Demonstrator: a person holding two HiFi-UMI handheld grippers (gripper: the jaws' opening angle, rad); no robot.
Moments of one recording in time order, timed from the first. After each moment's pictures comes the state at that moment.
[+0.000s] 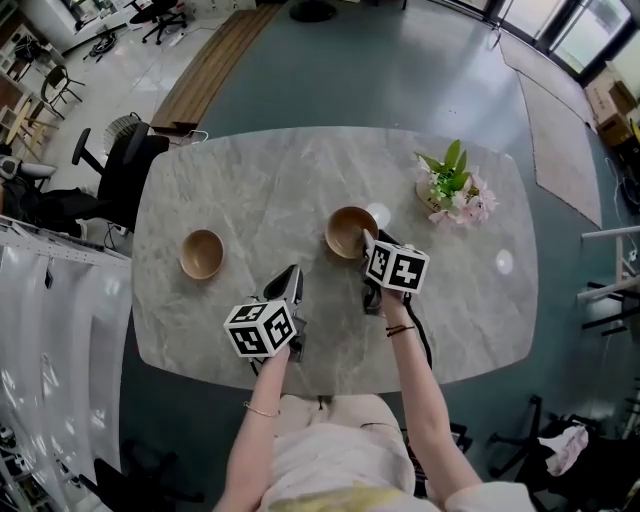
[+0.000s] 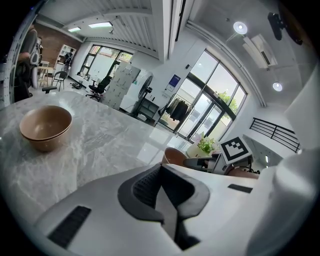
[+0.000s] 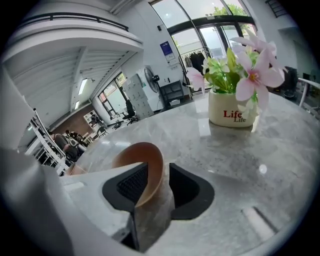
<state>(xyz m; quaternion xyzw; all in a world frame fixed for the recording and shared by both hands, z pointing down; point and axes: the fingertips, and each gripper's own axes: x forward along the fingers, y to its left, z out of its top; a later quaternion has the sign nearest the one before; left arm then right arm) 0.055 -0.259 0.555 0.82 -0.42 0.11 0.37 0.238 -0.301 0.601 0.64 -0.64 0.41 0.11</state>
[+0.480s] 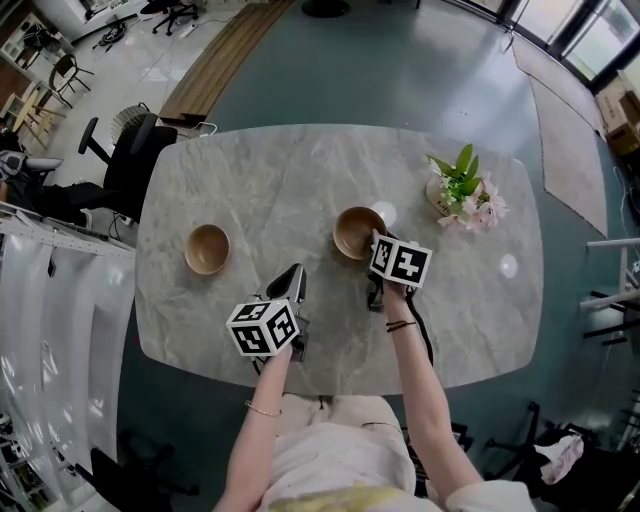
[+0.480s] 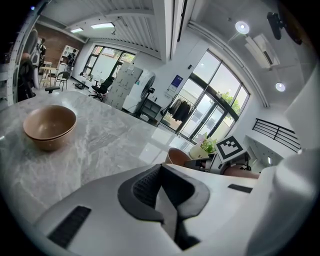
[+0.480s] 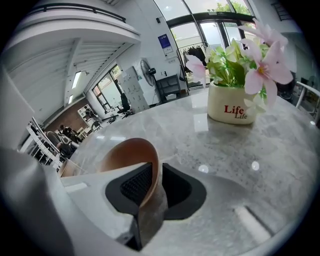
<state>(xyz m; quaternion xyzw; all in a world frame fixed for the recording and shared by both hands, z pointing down) 0.049 -0.263 0.559 0.81 -0.43 0.11 0.38 0.243 -0.310 0.617 0.65 -0.61 0.43 0.14</state>
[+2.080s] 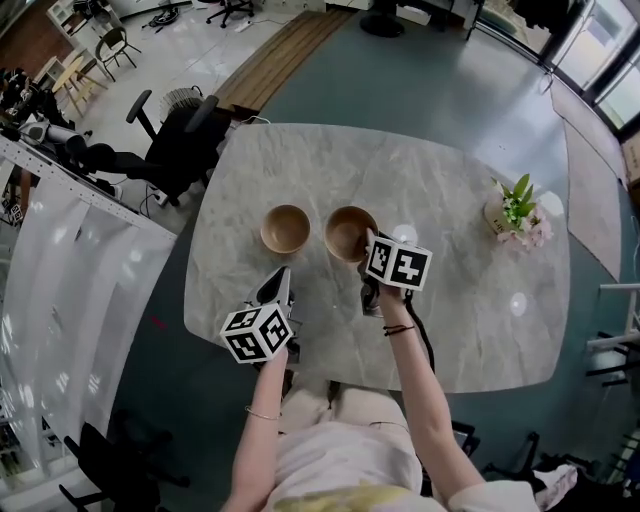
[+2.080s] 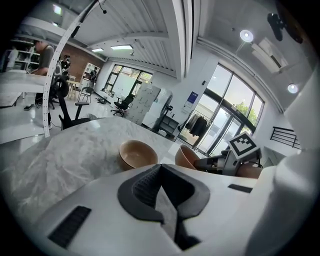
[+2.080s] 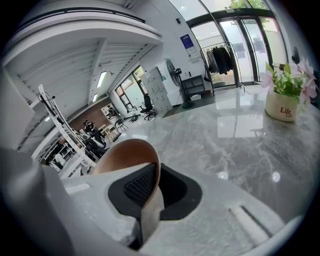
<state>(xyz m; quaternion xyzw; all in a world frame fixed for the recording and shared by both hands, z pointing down) -0.150 -0.243 0.531 0.76 -0.54 0.06 0.35 0.036 -0.323 0.562 0.57 -0.70 0.40 0.13</state>
